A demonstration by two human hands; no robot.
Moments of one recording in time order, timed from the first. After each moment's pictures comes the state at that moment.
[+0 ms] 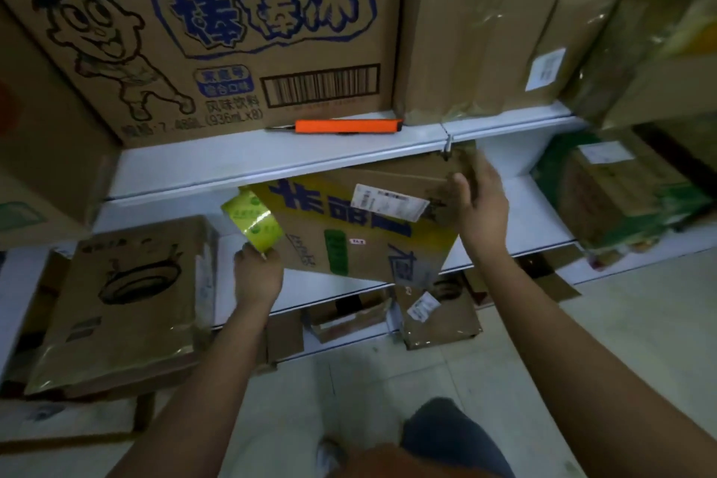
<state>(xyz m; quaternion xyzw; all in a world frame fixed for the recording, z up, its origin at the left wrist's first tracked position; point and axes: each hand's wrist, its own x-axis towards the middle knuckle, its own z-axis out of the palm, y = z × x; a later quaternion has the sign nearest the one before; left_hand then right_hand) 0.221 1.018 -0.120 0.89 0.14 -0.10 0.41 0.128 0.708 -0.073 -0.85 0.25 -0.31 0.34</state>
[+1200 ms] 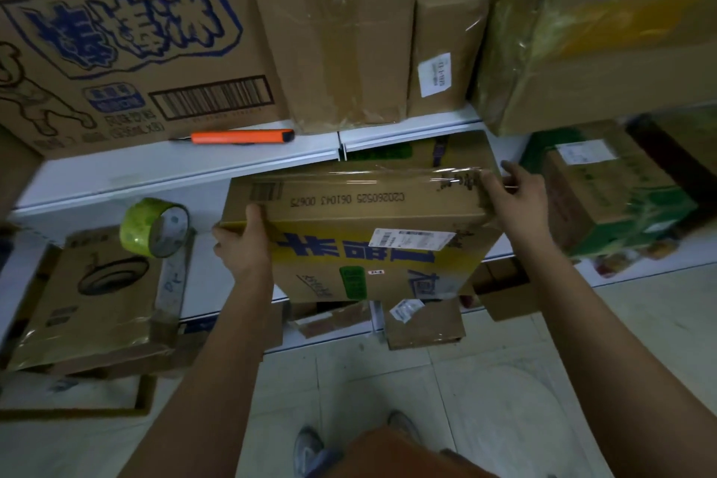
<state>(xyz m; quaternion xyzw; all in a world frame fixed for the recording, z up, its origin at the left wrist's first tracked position) 0.176 0.863 -0.069 0.74 0.29 0.05 0.60 0.071 0.526 -0.048 -0.80 0.32 -0.19 0.47</state>
